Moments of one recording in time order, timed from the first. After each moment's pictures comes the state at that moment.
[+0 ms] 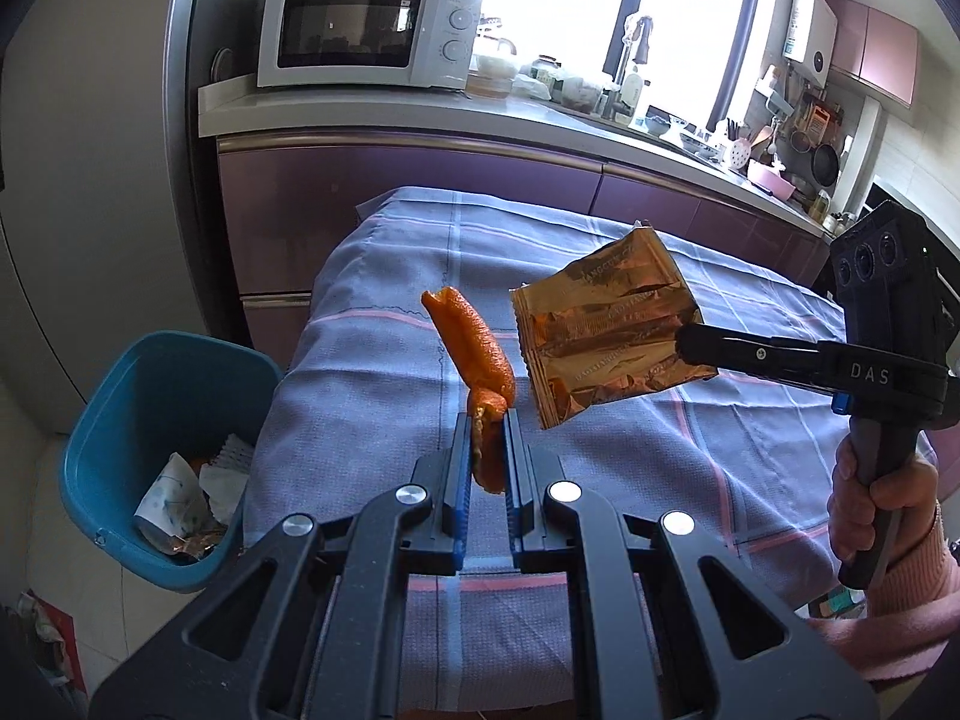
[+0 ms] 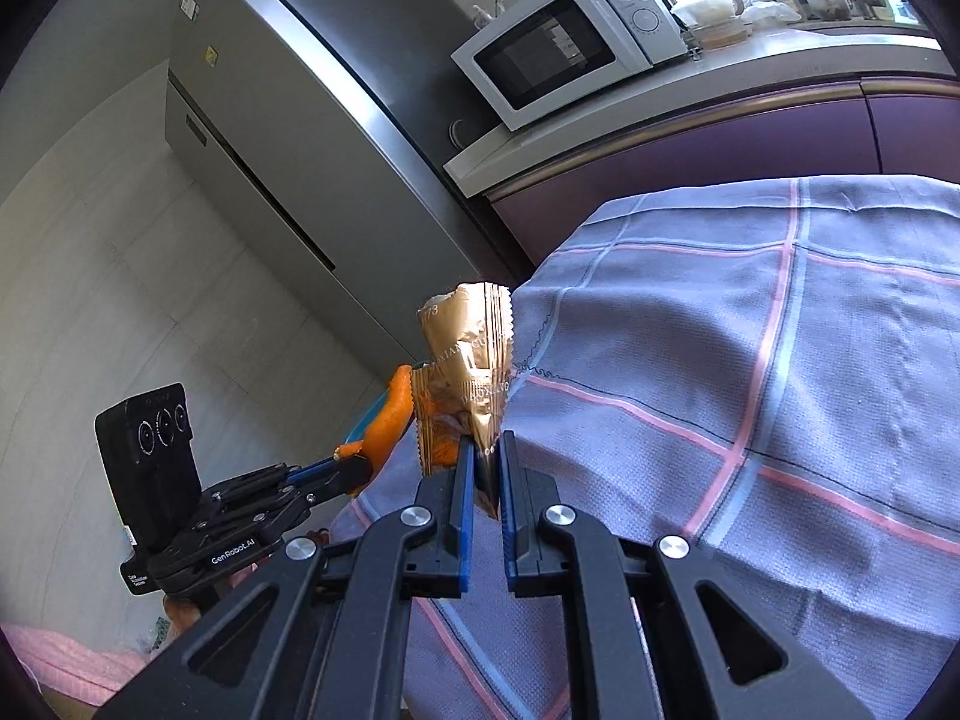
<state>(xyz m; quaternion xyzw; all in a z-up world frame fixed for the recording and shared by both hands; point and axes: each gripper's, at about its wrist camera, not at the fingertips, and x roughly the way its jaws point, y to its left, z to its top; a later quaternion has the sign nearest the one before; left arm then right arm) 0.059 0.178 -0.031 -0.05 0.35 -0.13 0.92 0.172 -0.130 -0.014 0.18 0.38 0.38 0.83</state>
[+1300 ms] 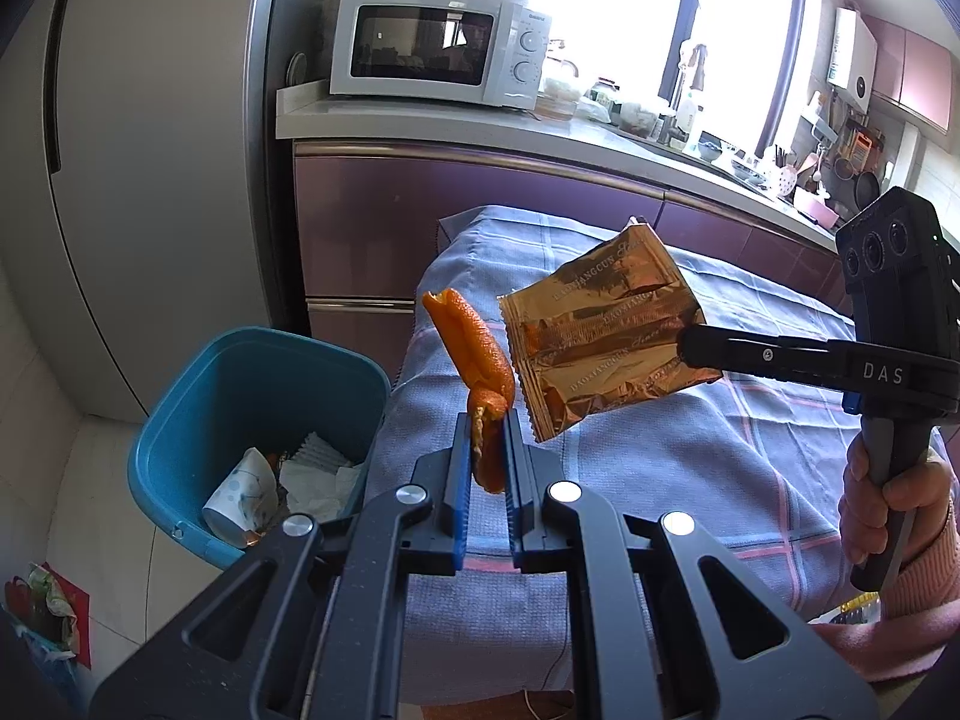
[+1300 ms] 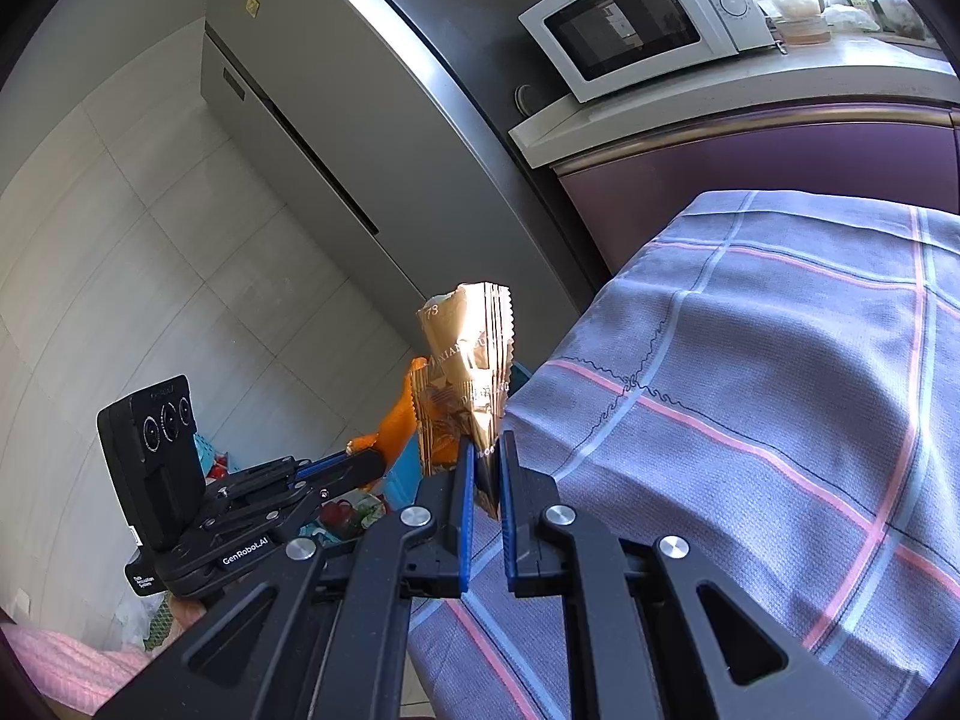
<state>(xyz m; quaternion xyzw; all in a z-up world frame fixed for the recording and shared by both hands) 0.043 0.226 -0.022 -0.06 0.34 -0.07 0.94 0.190 -0.059 -0.009 0.14 0.39 0.43 0.80</state>
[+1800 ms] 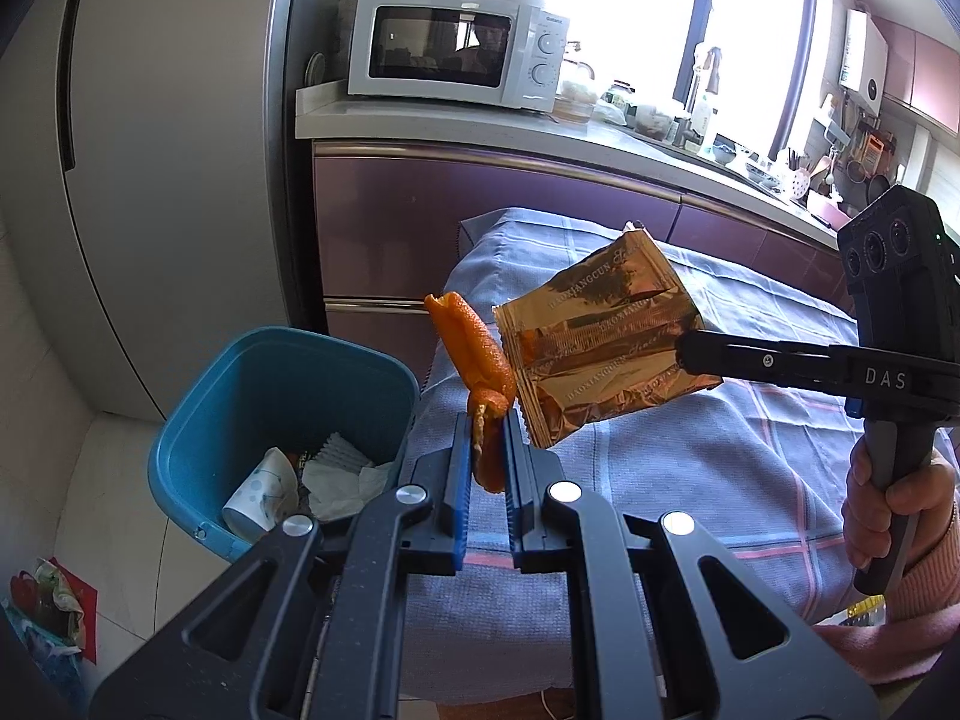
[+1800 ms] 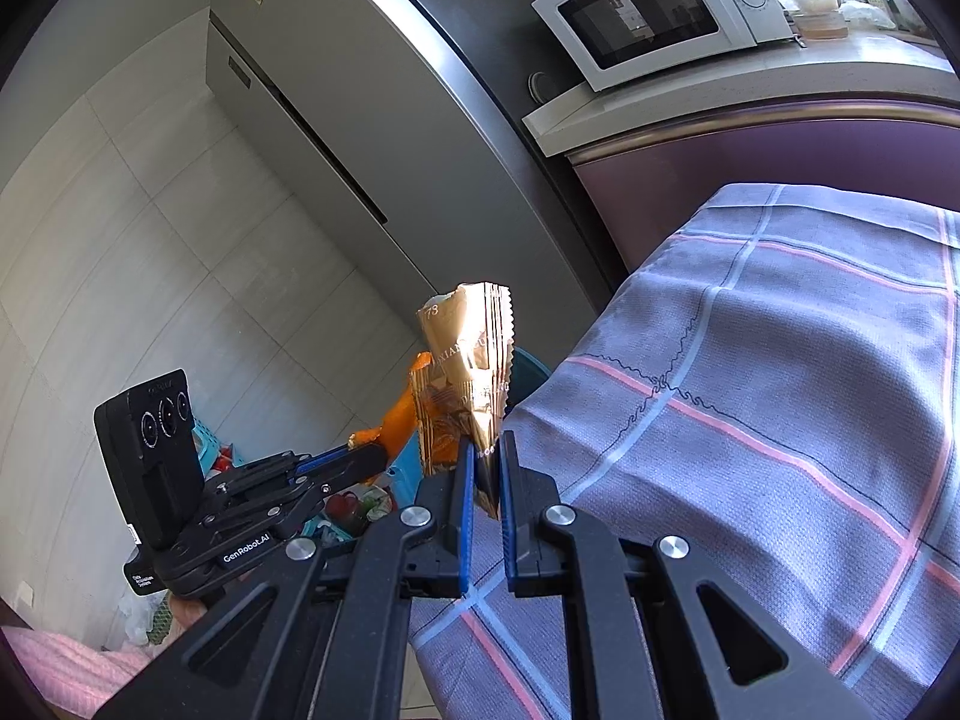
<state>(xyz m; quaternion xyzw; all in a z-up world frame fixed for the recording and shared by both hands) 0.039 0.237 -0.020 -0.06 0.34 -0.05 0.94 0.193 -0.038 -0.012 0.14 0.40 0.44 0.79</state>
